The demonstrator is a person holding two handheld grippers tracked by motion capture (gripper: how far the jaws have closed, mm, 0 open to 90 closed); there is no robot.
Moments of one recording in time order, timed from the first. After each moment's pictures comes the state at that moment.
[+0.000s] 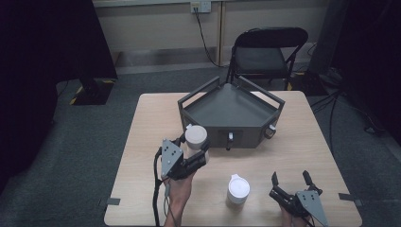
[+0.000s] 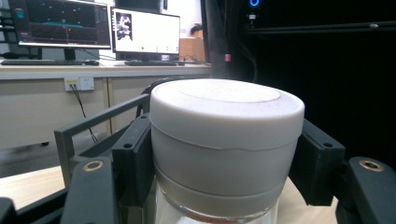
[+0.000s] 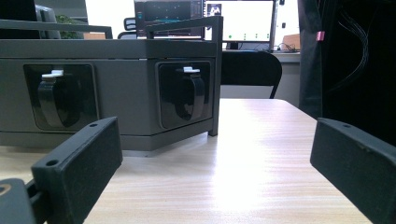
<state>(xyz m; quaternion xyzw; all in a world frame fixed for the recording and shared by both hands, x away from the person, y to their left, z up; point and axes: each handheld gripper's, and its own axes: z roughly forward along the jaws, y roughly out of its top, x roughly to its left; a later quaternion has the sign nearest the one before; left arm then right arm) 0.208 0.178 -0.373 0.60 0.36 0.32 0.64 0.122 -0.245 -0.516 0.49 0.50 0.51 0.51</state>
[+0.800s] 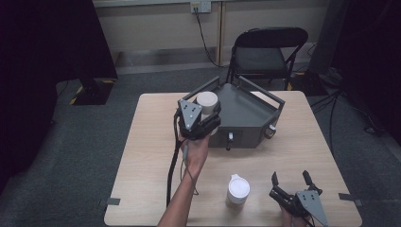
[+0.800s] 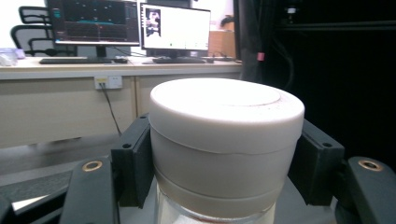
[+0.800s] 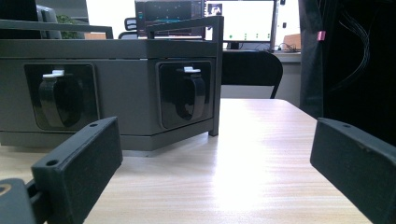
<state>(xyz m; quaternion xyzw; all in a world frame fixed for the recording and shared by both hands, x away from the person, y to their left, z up) 0.281 0.113 -0.317 0.59 0.40 0.37 0.59 0.122 -0.246 -0.516 0.49 0.50 0.51 0.51</state>
